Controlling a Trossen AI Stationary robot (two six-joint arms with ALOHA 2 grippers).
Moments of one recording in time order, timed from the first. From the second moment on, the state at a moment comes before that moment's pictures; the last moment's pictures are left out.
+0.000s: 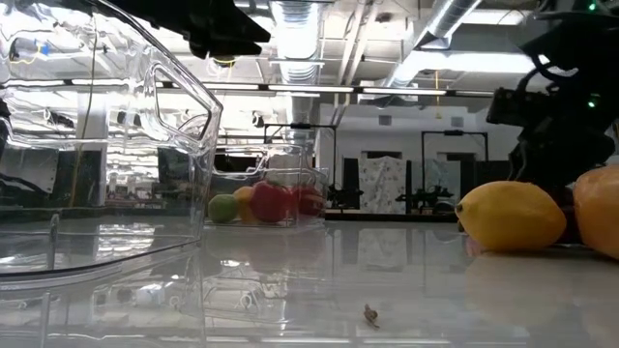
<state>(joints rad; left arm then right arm) -0.01 1.06 0.66 0.23 -0.41 0.13 0.28 1.11 0.40 -0.33 0.42 0.60</state>
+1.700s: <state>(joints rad) -0.05 1.01 0.71 0.09 -0.40 -0.02 -0.23 1.85 1.22 0.22 -0.10 -0.08</state>
